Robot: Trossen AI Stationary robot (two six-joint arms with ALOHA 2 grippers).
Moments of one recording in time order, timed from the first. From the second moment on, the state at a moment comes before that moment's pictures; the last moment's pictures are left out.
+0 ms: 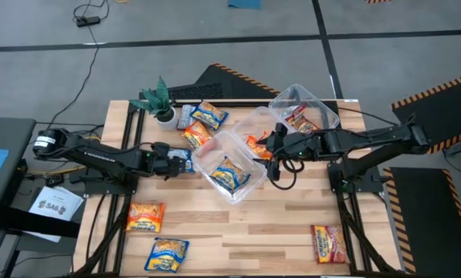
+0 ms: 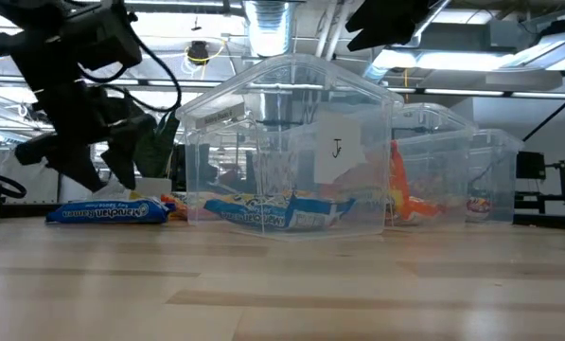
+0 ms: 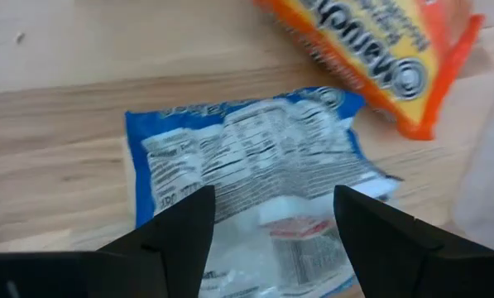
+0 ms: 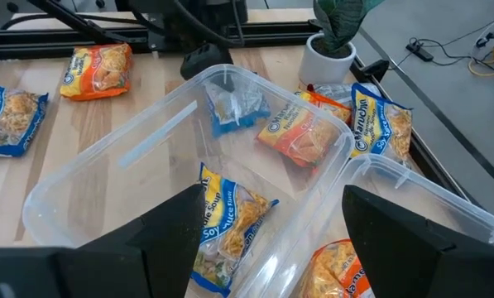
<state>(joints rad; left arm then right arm) -0.07 1.13 0.47 -0.53 -0.62 -1.35 0.09 1.21 1.04 -0.36 0.32 0.11</state>
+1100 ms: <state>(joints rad) -0.12 1.06 0.59 -0.85 -0.58 -1.25 0.08 1.21 1.04 -0.36 0.32 0.11</state>
